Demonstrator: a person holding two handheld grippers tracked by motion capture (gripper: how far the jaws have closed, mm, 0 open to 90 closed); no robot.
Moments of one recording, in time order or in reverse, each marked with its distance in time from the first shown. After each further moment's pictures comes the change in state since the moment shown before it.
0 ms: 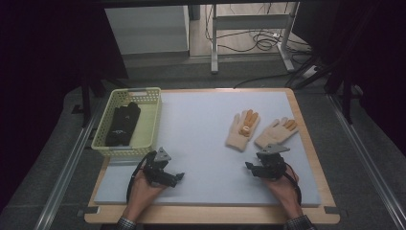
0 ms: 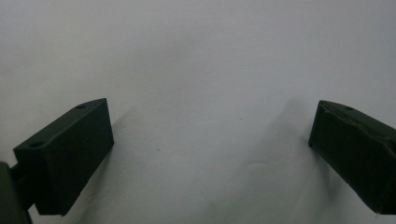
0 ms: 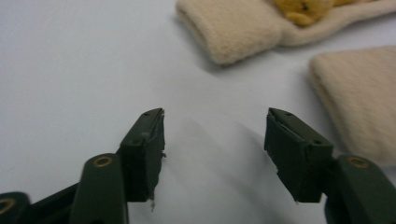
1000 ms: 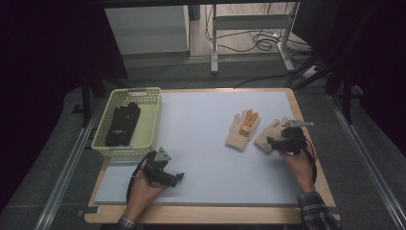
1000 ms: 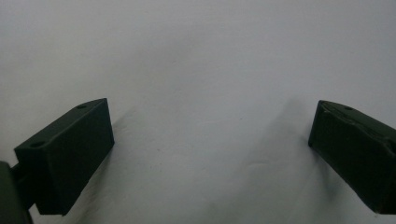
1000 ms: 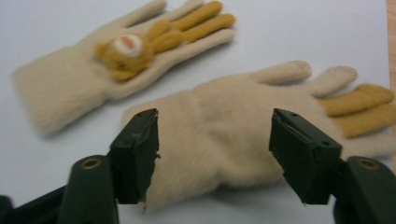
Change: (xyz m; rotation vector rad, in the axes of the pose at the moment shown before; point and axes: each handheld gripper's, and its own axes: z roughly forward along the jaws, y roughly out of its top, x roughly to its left) left arm 0.000 0.000 0.000 -0.001 0.000 -0.002; right arm -0.091 0.031 -0.008 -0.020 -0.184 0.170
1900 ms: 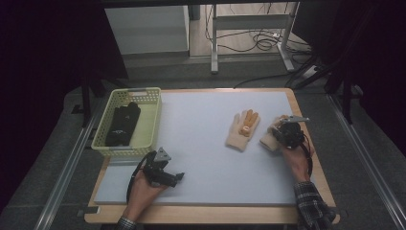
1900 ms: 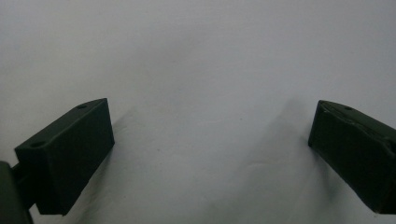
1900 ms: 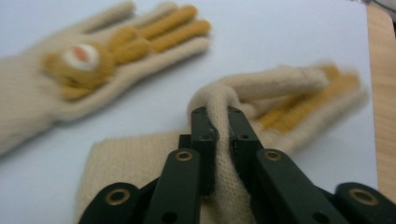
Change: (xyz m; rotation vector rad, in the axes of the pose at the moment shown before) left arm 0.000 0.000 0.000 0.000 0.000 0.000; right arm -0.007 0.008 0.016 -0.013 -0.053 -0.029
